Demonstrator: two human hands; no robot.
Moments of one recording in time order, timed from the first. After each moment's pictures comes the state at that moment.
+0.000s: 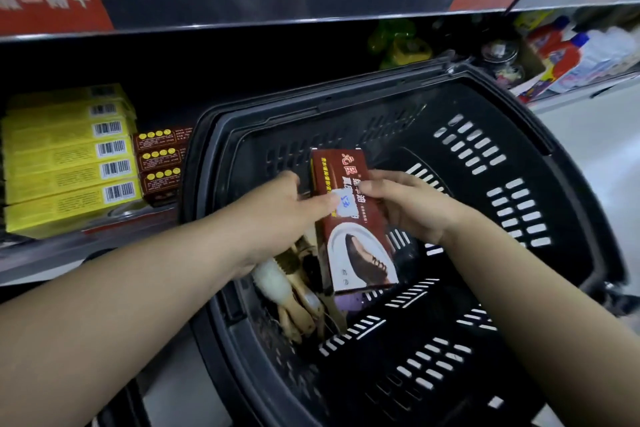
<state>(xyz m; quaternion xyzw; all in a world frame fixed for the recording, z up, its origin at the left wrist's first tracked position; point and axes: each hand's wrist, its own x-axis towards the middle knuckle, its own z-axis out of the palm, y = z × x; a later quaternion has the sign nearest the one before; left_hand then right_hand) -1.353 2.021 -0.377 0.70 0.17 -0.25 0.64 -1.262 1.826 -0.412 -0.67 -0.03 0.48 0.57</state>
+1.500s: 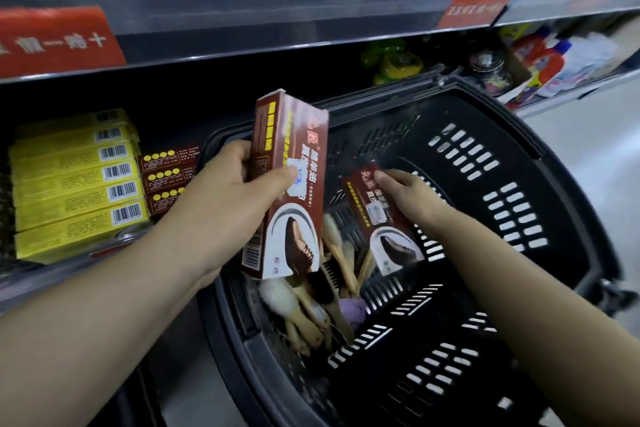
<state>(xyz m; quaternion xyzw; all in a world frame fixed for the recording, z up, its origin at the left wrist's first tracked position) -1.358 2.059 -0.359 0.71 0.20 -0.07 0.67 -1.242 1.816 -0.431 -0.86 0.07 0.28 0.42</state>
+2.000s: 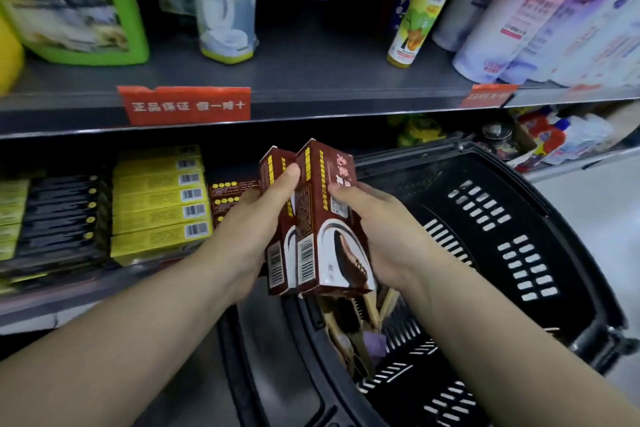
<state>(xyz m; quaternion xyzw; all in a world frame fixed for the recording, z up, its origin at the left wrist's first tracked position) -1.395 2.105 -0.345 0.55 0.30 -0.09 0.78 -1.348 1.967 -0.304 -0.62 0.08 0.36 0.69</state>
